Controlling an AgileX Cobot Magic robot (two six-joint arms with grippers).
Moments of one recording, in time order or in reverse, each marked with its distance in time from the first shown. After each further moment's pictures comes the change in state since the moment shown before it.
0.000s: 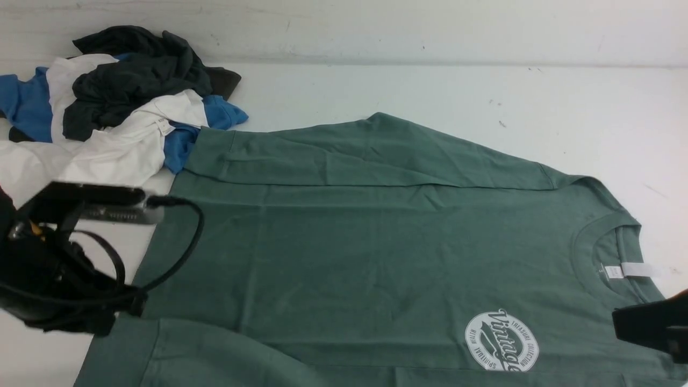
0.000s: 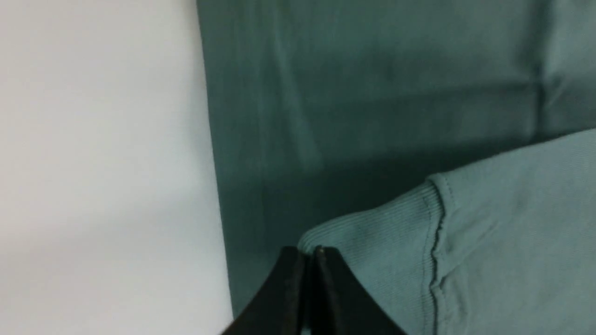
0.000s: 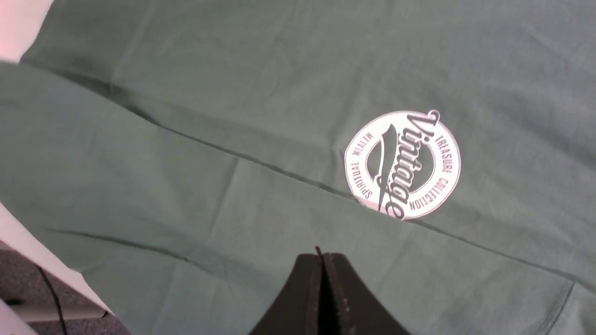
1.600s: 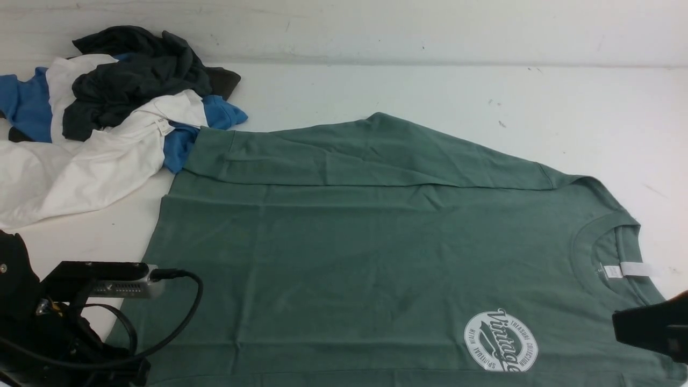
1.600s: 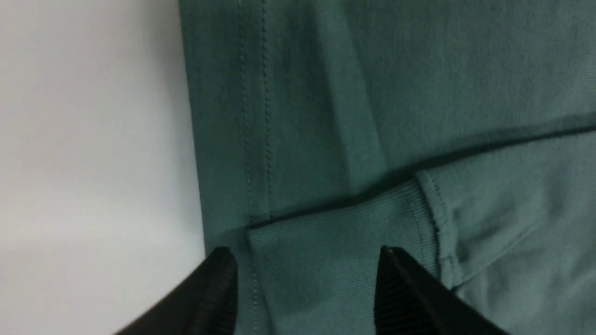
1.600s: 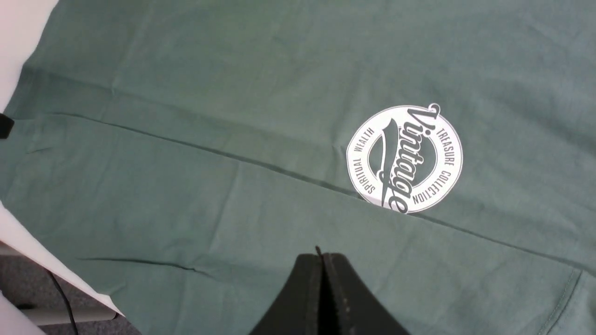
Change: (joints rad) right arm 0.000 0.000 0.000 -0.001 0.016 0.030; left arm 0.068 0.119 0.271 -0.017 -0.186 -0.012
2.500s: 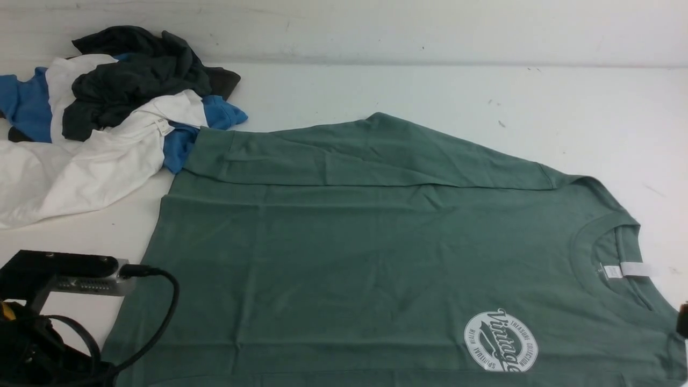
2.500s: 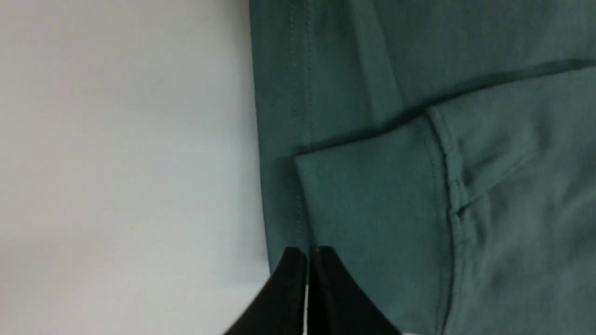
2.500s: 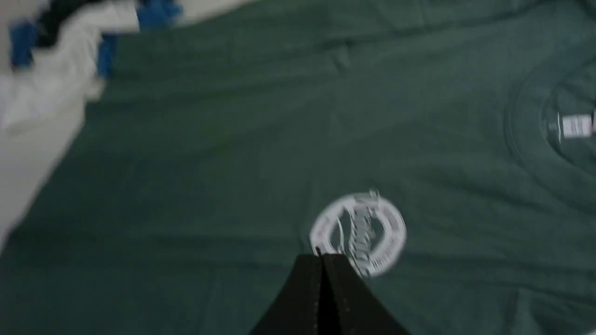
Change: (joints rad) right arm 0.000 -0.258 0.051 -0.144 -0.074 0.273; left arm 0.000 -0.187 0.002 0.087 0.115 -0.052
